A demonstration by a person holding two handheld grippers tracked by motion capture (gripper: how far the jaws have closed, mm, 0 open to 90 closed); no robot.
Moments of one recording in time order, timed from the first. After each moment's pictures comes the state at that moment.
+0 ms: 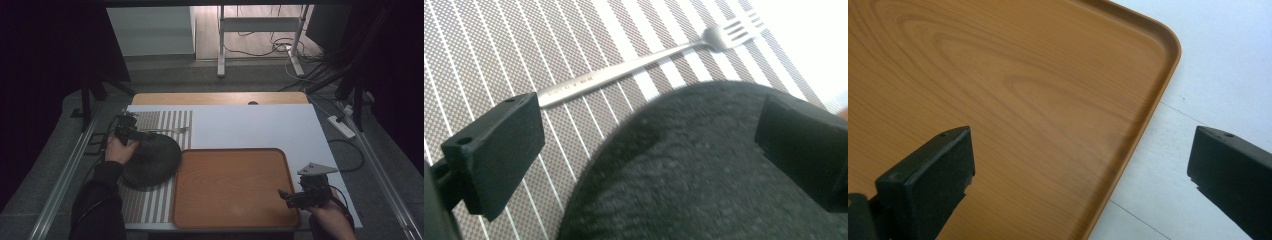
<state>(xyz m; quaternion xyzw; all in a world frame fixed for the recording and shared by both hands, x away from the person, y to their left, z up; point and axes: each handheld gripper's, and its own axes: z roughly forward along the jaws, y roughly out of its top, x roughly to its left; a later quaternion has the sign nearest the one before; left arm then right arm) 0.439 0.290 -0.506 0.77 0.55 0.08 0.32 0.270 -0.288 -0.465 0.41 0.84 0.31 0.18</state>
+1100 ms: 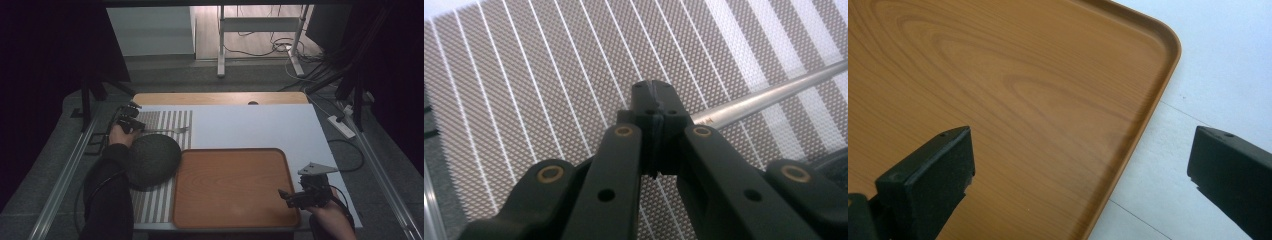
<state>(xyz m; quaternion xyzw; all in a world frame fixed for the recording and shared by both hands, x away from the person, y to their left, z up) 0.497 0.305 -0.525 0.78 0.58 0.10 0.21 0.271 -0.289 -0.465 0.41 0.84 0.31 0.18</state>
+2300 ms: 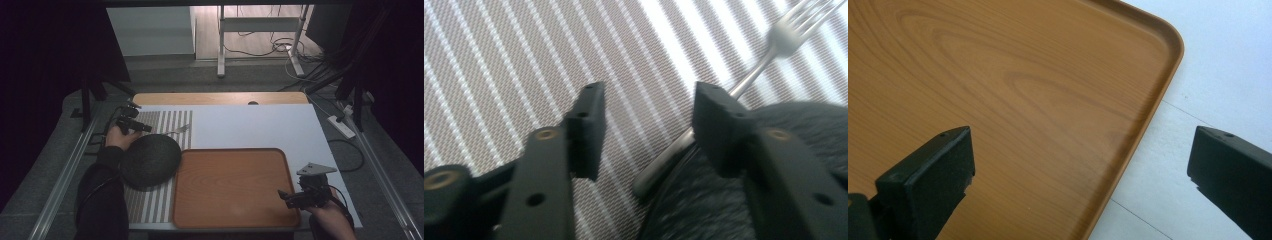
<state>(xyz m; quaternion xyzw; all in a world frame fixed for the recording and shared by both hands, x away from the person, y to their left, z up) 0.483 0.297 -0.505 0.79 0.55 0.06 0.25 0.271 -0.287 -0.466 0.41 0.84 0.31 0.18</state>
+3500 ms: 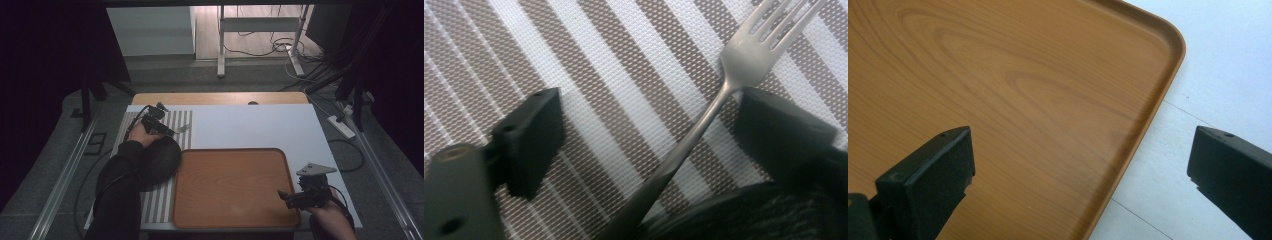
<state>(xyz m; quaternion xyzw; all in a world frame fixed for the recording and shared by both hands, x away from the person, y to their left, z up) 0.510 0.228 -0.522 0.85 0.49 0.07 0.18 0.271 -0.287 -0.466 0.41 0.84 0.31 0.18</state>
